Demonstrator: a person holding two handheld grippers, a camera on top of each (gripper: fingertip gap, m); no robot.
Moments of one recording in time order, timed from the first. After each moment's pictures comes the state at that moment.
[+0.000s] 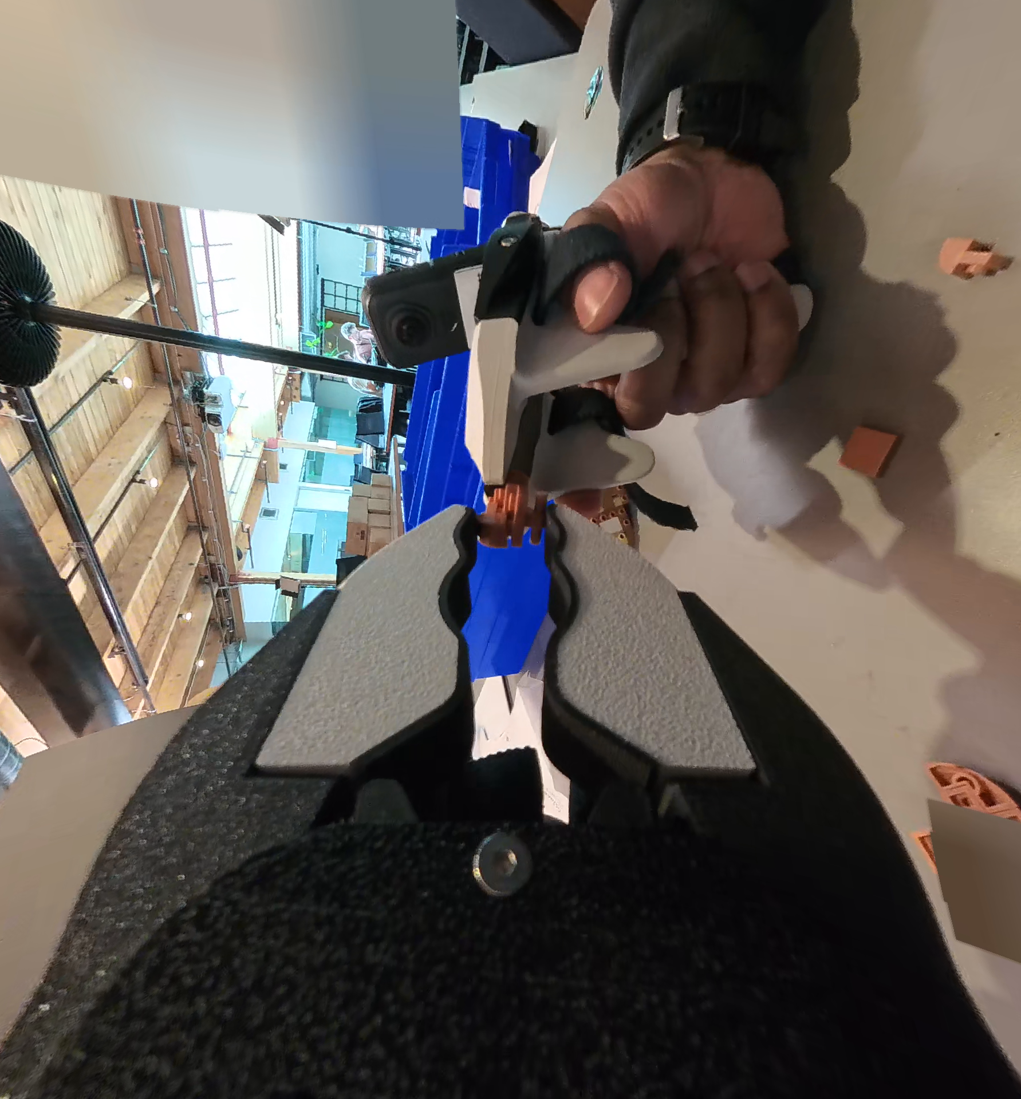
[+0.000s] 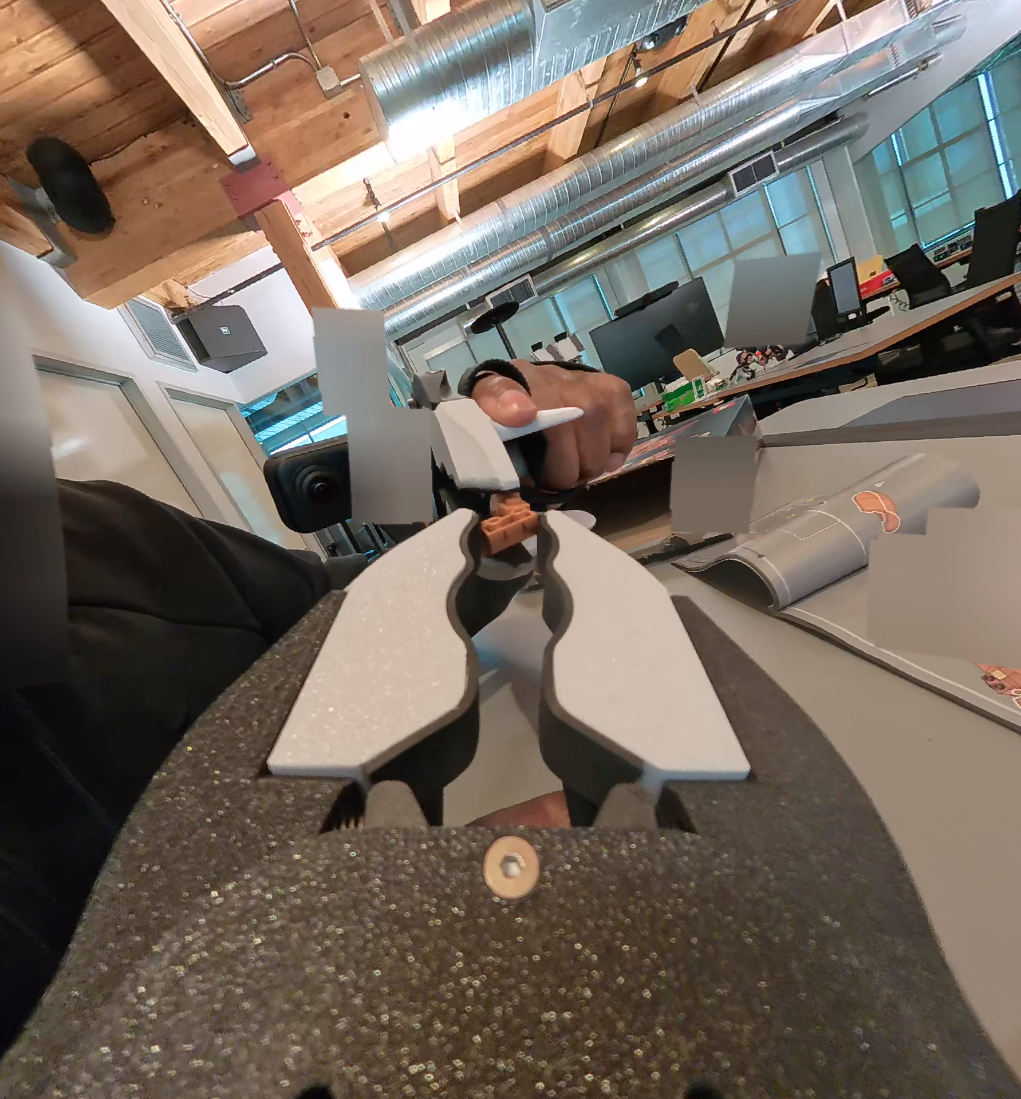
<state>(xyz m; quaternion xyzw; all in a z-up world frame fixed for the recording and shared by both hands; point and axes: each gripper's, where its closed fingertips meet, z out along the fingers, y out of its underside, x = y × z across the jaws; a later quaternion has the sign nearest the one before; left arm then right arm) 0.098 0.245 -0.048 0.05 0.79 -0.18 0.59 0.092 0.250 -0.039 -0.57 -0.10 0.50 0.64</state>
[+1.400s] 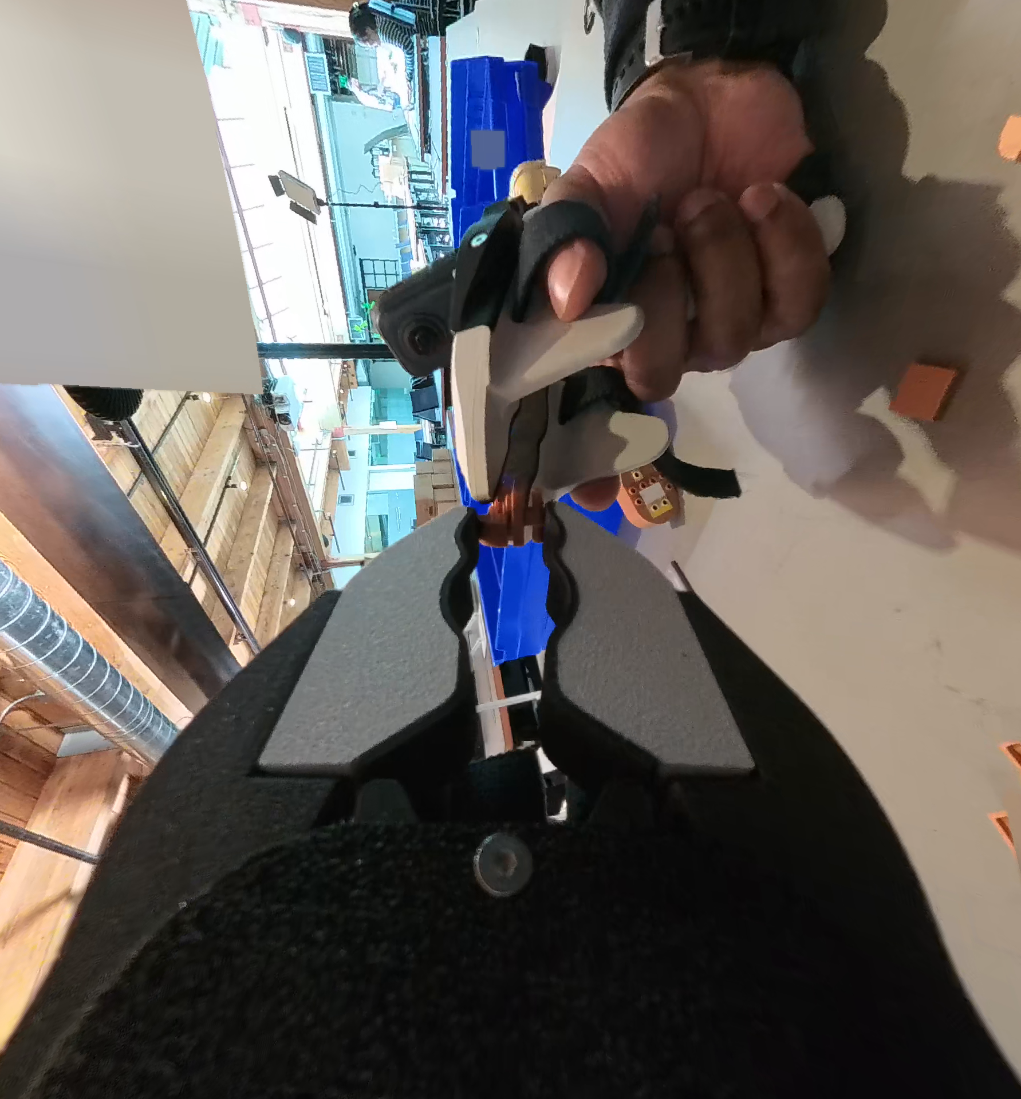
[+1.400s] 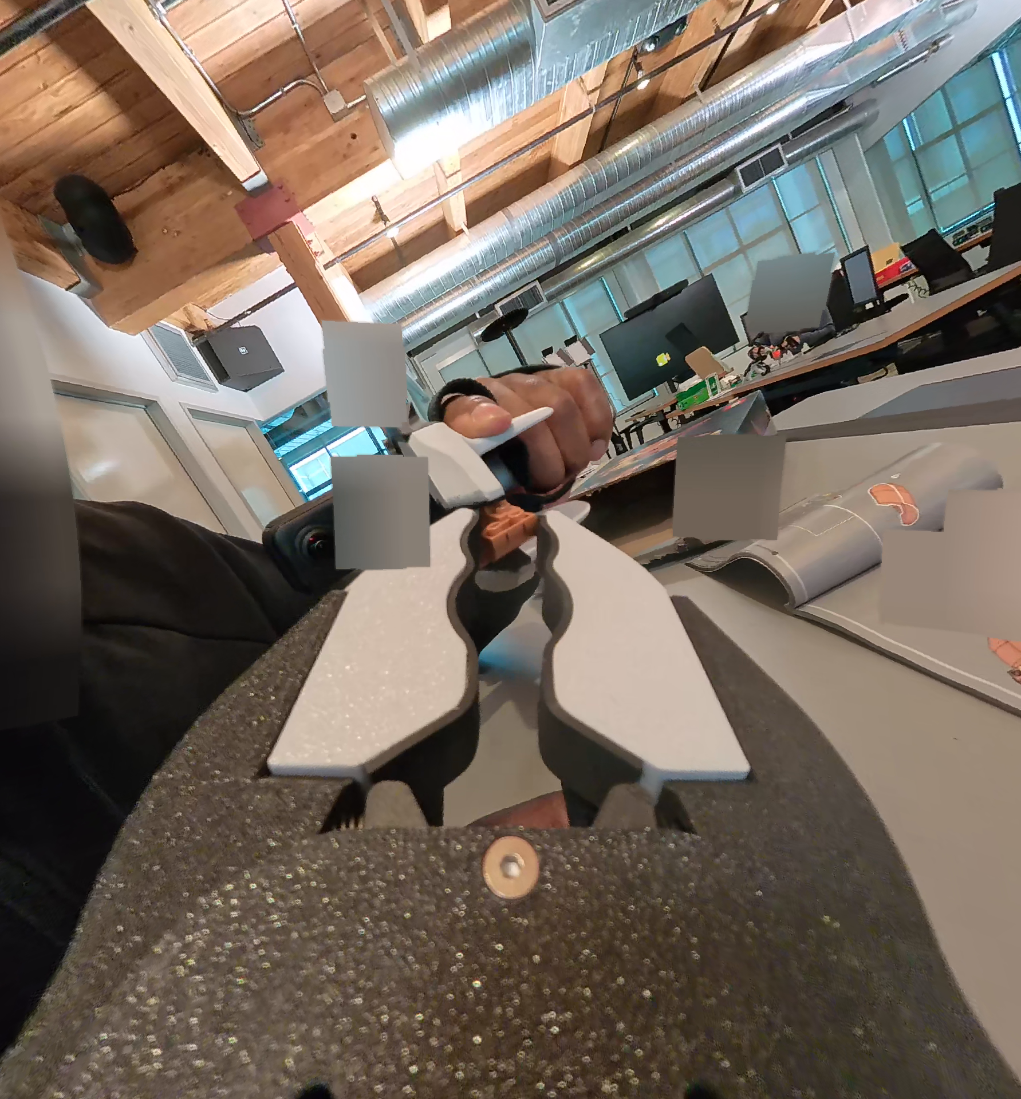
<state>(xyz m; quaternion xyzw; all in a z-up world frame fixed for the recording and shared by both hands) 0.100 0.243 -0.045 0.09 0.77 -0.09 0.63 0.092 0.249 -0.038 -0.57 -0.09 0.52 0.63</state>
